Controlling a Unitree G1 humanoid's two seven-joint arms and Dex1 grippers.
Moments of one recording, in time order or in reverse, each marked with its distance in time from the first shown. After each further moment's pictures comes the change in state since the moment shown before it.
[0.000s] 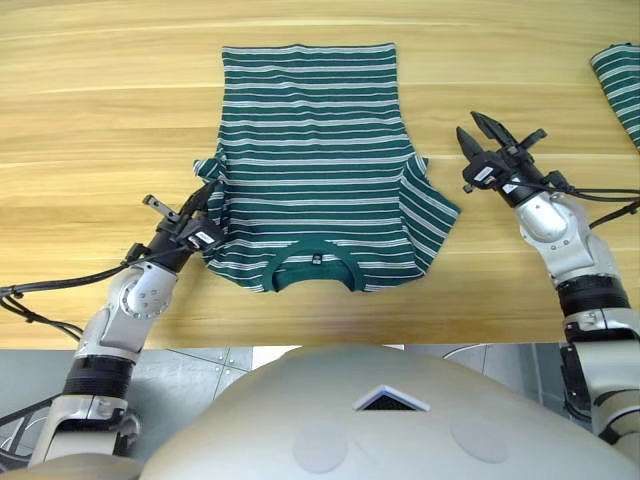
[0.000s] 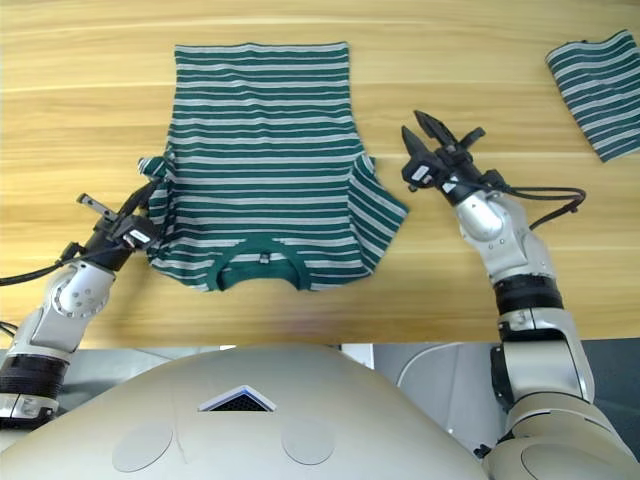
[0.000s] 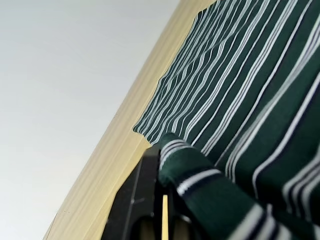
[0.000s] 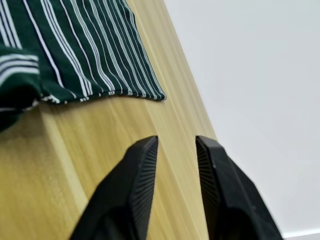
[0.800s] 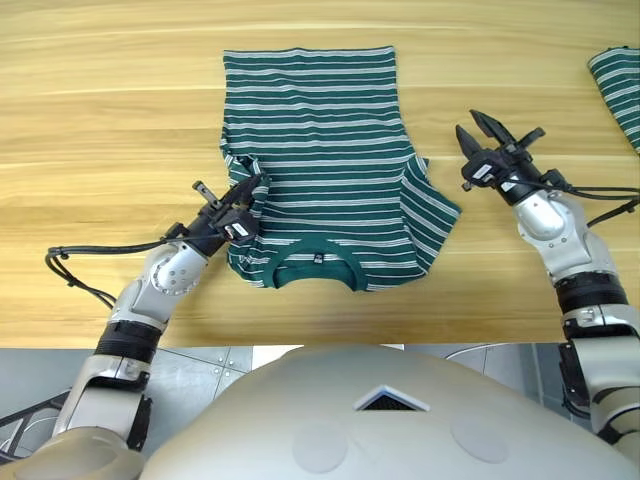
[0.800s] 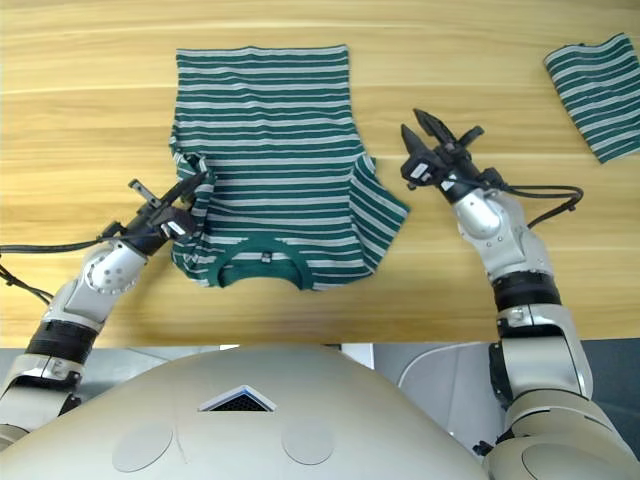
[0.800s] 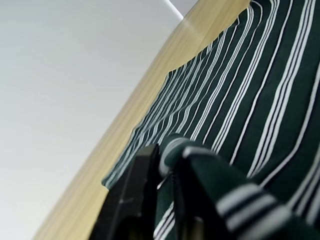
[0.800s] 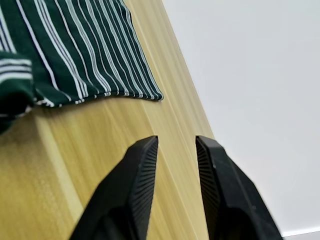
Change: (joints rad) left arm -0.182 -0.062 -0.147 0.187 -0.019 -0.130 -0.114; right arm -0.021 0.010 0.014 0.033 -0.002 -0.001 -0.015
